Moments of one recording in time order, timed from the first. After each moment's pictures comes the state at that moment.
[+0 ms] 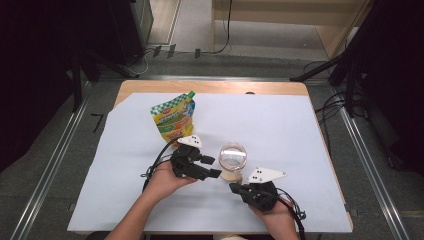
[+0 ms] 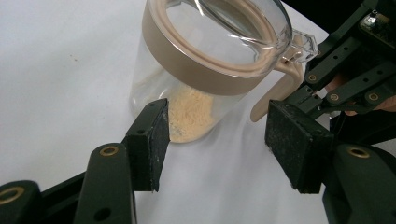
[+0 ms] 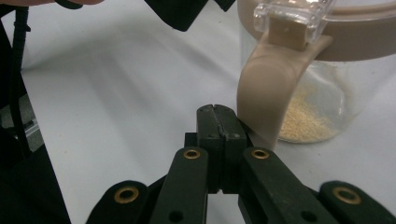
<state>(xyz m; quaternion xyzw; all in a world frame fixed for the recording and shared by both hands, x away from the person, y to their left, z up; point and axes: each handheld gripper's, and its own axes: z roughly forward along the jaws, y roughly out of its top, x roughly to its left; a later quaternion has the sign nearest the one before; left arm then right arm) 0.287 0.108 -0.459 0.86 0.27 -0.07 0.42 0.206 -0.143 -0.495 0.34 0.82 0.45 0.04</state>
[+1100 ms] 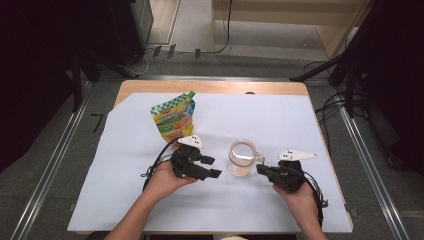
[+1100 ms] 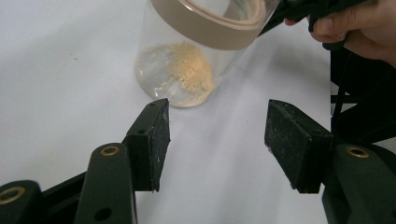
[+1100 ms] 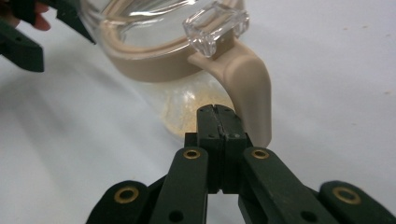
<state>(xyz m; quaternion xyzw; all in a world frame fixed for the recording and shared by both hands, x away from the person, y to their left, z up) 0.288 0.108 -0.461 0.86 0.27 -0.07 0.42 0.252 -0.214 -0.487 0.43 0.78 0.45 0.06</state>
